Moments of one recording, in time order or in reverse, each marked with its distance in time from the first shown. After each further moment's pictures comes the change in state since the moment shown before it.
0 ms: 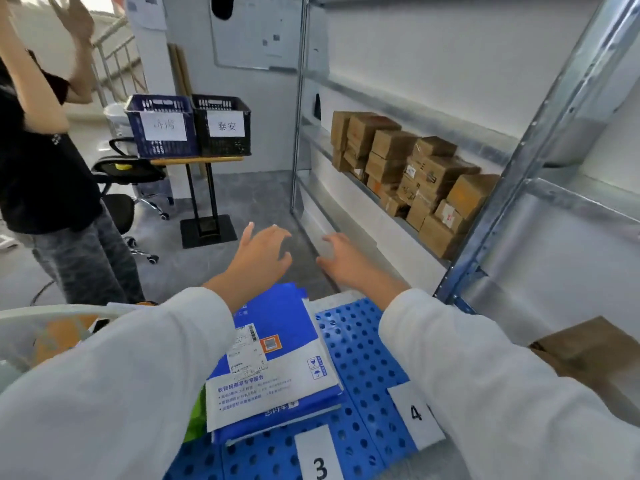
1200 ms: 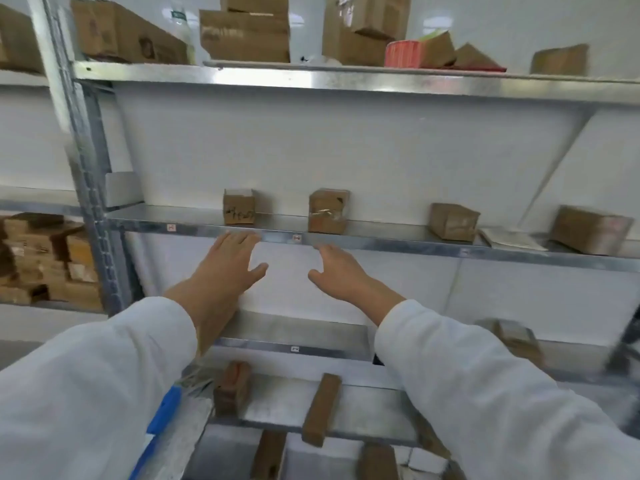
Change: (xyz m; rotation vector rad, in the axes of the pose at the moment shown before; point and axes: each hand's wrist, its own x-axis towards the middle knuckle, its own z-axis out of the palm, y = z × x) left_hand -0.224 0.516 -0.046 -0.179 -0.045 1.047; right_hand -0.598 0.142 -0.245 -0.317 0.646 0.778
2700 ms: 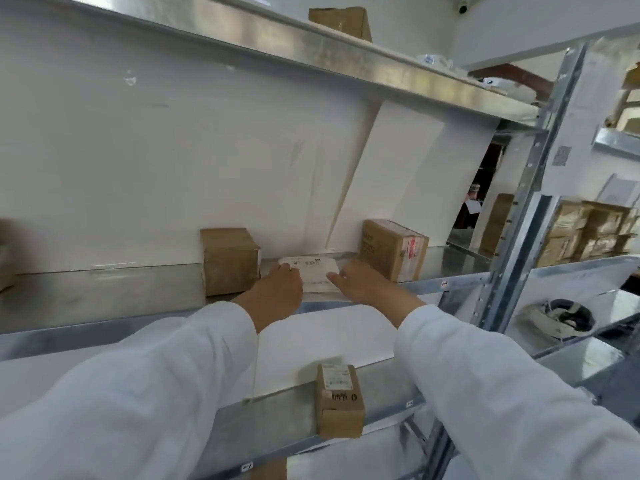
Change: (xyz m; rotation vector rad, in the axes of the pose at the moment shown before) left_hand 0.343 0.485 0.259 -0.041 -0.277 0.503; right_hand 0.038 0.543 -0.185 -0.233 0.011 0.645
